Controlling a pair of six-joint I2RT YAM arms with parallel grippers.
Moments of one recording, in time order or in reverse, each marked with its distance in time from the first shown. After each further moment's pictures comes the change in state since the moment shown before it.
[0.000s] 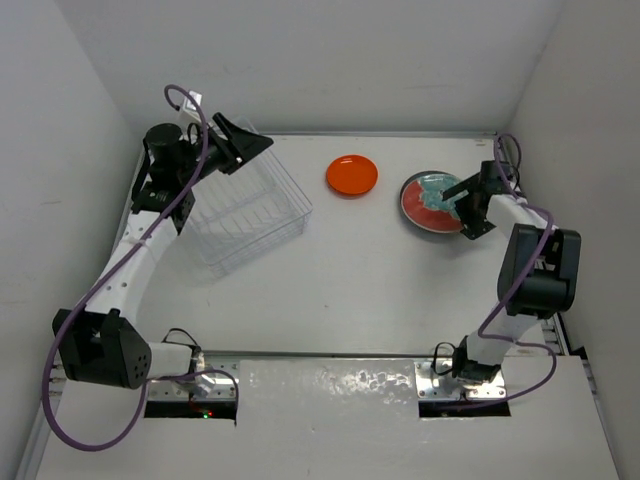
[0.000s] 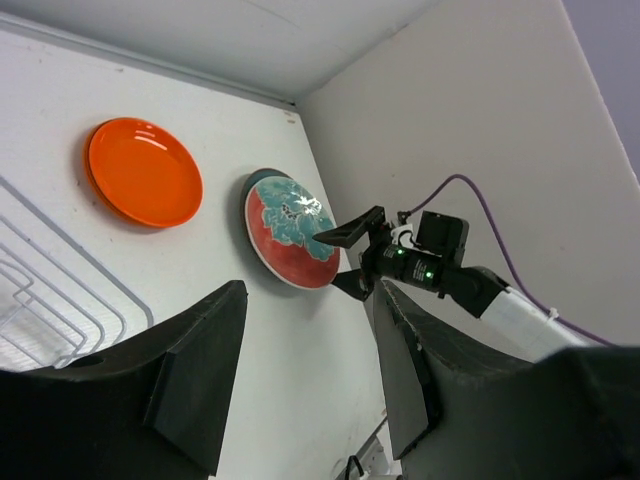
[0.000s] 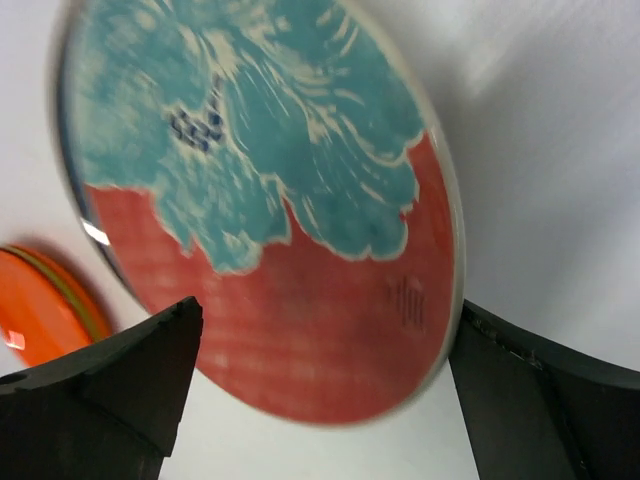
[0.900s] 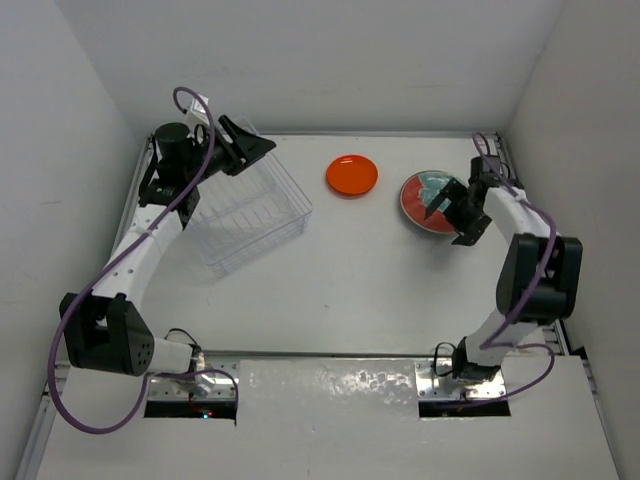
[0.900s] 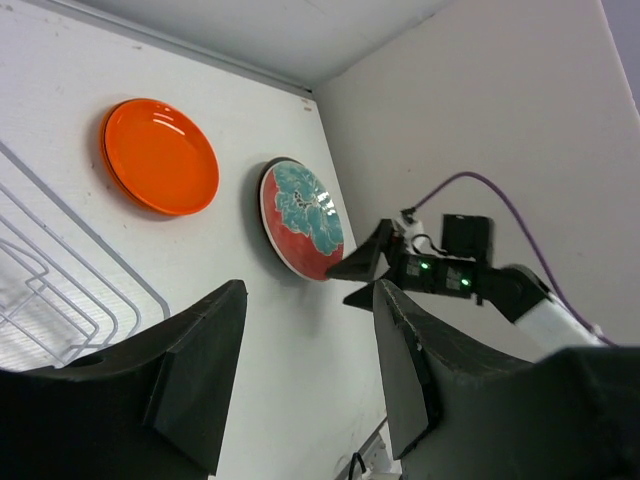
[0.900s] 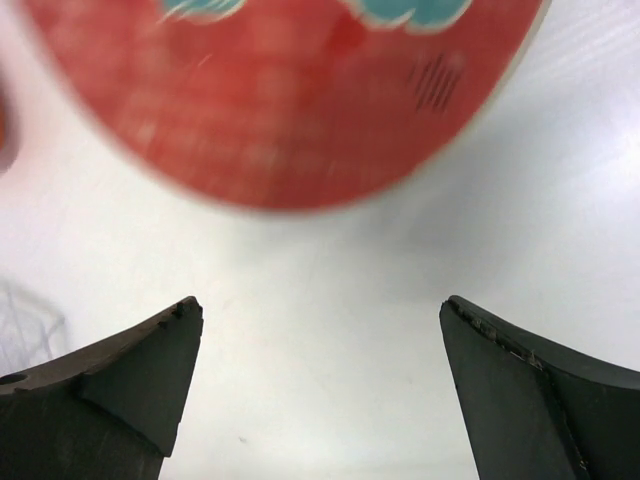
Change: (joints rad) left arm 0.000 0.072 0.000 -0.001 -0.001 0.000; right arm 0.064 0.018 0.138 -0.397 -0.161 -0.282
